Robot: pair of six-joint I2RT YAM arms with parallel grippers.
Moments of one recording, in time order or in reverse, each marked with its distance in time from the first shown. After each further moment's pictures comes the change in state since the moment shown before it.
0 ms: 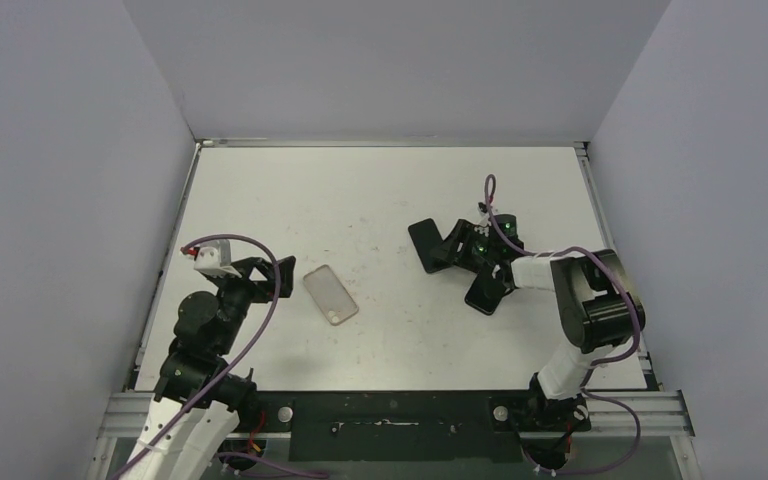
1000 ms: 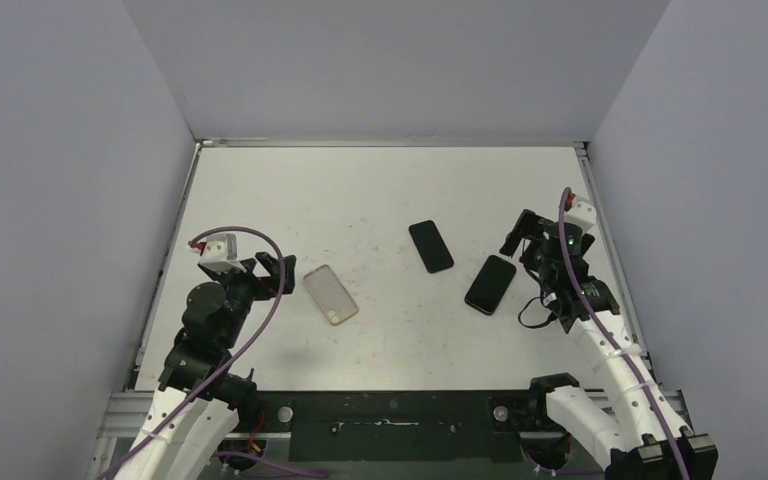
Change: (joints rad) left arm -0.001 0.070 0.000 -0.003 -0.036 0.007; right arm -0.067 -0.870 0.036 -0.697 0.681 -0.241
